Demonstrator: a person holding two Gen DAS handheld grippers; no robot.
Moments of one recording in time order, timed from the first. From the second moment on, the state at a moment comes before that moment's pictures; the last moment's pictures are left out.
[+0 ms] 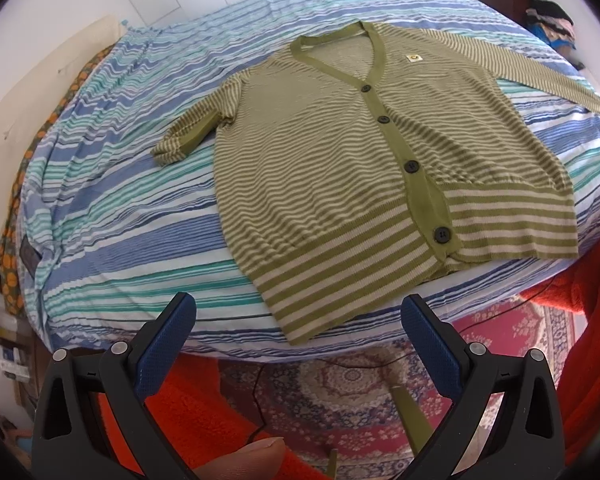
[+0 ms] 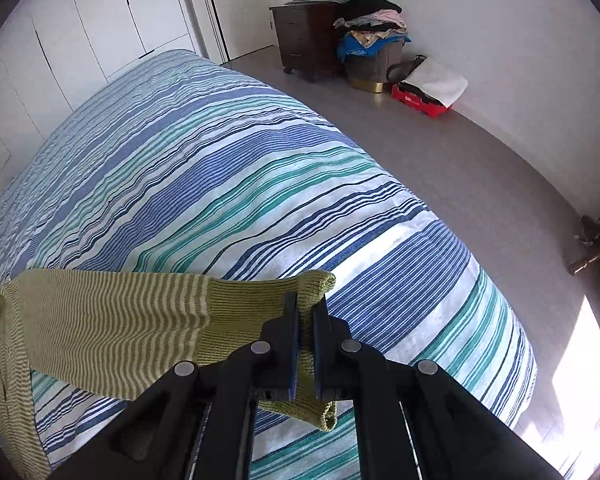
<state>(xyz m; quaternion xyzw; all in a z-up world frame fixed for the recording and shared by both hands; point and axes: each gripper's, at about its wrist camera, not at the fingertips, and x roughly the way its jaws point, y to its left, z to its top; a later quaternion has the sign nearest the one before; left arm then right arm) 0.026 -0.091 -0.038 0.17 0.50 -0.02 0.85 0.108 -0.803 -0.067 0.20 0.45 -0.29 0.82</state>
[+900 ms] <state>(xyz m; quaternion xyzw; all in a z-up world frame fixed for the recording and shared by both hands) 0.142 -0.014 -0.091 0.02 0.47 0.00 0.88 0.271 -0.430 0.053 0.11 0.53 0.16 0.82</state>
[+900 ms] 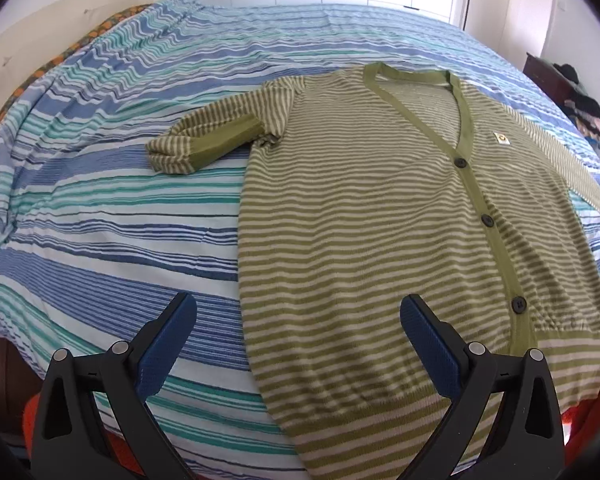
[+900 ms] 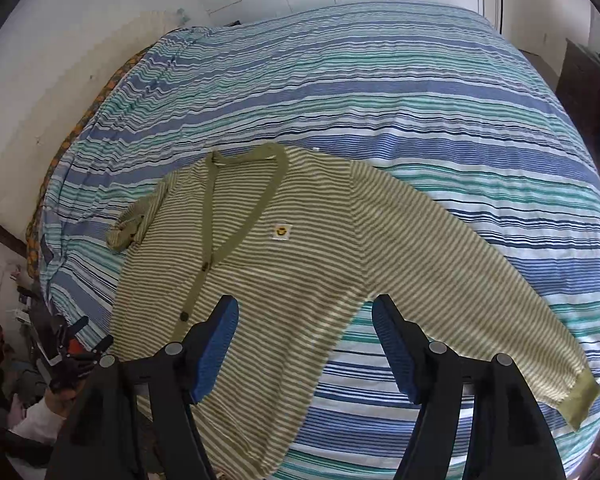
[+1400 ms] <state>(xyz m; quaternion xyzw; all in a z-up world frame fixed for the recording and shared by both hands) 0.130 0.012 -0.142 -0.01 0.49 -0.05 0.87 0.584 -0.260 -0.100 0.28 0.54 0.13 0.78</state>
